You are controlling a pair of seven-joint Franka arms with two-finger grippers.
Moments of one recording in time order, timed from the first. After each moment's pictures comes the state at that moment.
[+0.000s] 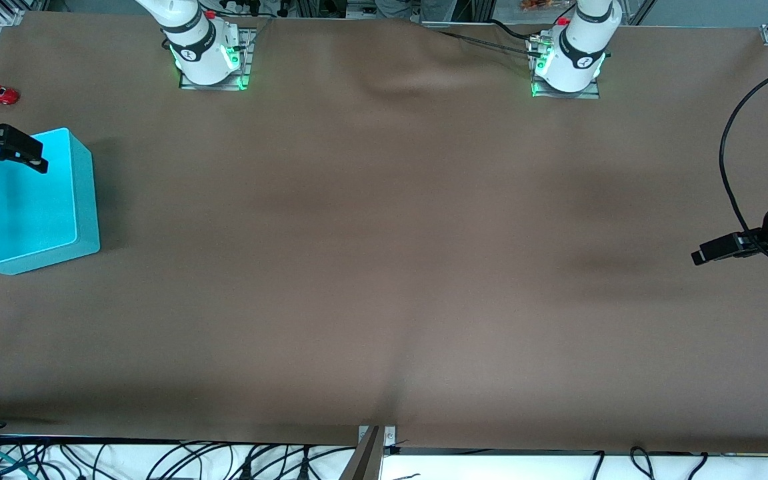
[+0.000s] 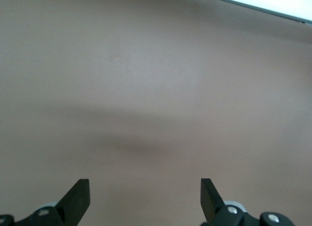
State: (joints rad) left arm 0.08 0.36 0.04 -1.34 -0.13 1.68 -0.06; right arm -0.02 0.07 -0.03 -1.51 -0.04 1.56 -0.15
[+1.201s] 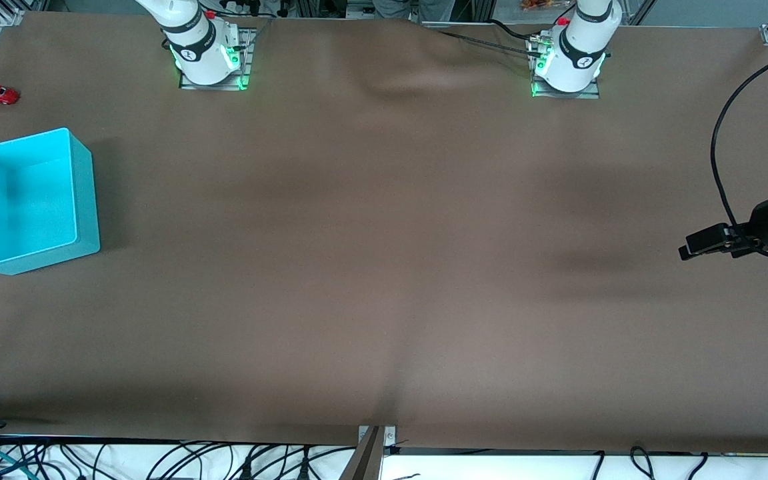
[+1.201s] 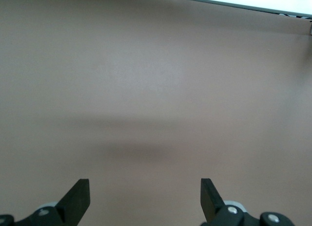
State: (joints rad) left arm 0.03 0.35 0.04 -1.31 -0.13 1.66 -0.02; right arm -0.03 0.07 -0.21 -1.51 -0.05 1.53 -0.14
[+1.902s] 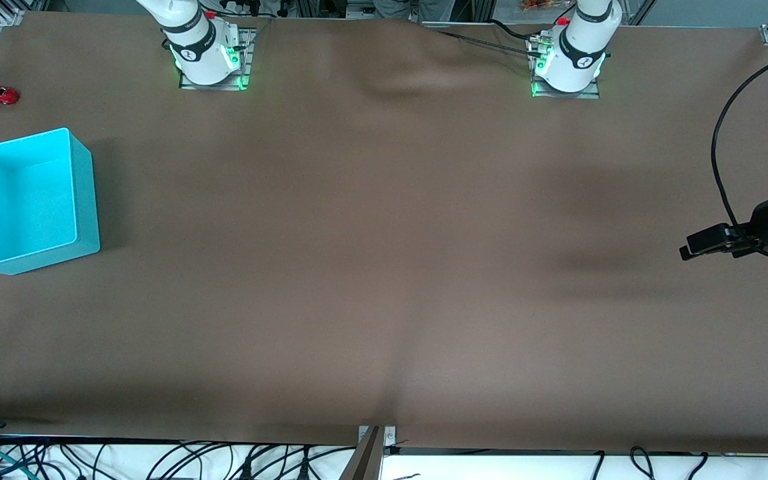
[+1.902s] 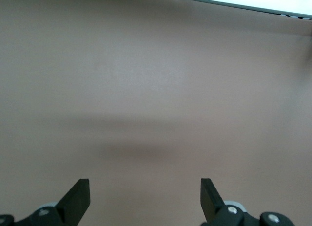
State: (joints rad) left arm 0.03 0.35 0.04 -1.31 -0.13 1.66 -0.02; right arm -0.05 0.02 -0.41 -1.51 -0.09 1.52 -0.14
